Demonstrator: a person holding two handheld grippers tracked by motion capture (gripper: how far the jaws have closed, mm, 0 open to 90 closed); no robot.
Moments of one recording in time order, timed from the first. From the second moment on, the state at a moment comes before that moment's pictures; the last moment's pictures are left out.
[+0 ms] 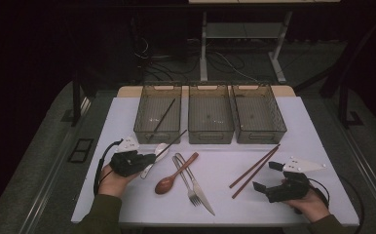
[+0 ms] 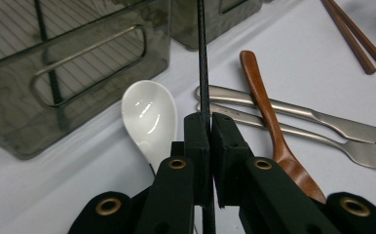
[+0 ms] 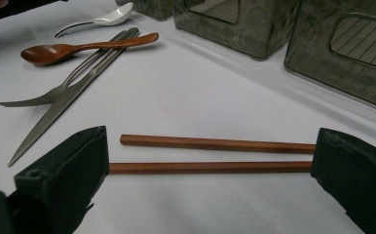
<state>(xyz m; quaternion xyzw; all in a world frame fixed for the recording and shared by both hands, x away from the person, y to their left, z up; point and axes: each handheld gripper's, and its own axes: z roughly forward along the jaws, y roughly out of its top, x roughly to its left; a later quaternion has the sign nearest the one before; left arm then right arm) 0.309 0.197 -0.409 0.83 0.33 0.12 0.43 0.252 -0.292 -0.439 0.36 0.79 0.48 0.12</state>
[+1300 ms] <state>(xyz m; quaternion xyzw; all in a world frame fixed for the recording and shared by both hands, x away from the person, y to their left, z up) 0.375 0.206 -0.366 0.79 0.35 0.15 0.47 0.253 -0.293 -0.440 0.37 0.79 0.48 0.12</state>
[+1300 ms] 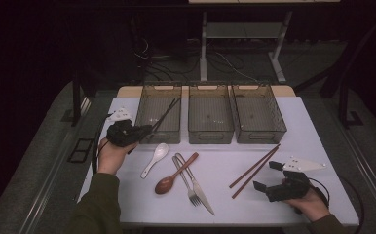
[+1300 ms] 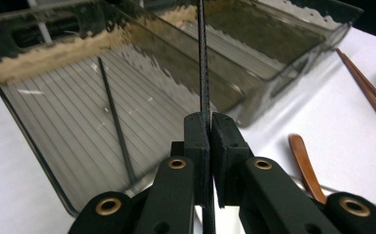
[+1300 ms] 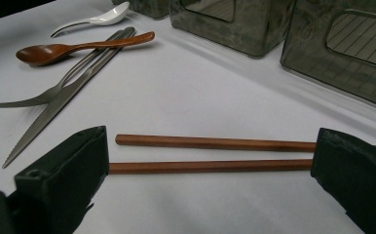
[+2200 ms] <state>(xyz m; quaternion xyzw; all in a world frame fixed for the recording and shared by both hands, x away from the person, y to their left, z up) 0.450 0.192 -0.354 0.78 0.39 0.19 0.45 0.254 -0.293 -0.440 0.37 0.79 0.48 0.12</state>
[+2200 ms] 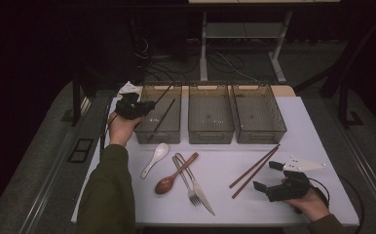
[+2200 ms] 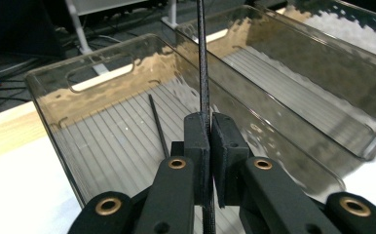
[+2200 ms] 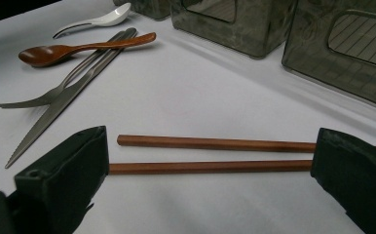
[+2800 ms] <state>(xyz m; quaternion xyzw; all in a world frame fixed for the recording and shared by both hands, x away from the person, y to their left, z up) 0.466 0.190 -0.390 0.78 0.43 0.17 0.43 0.253 -0.293 -0.439 0.37 0.79 0.48 0.12</state>
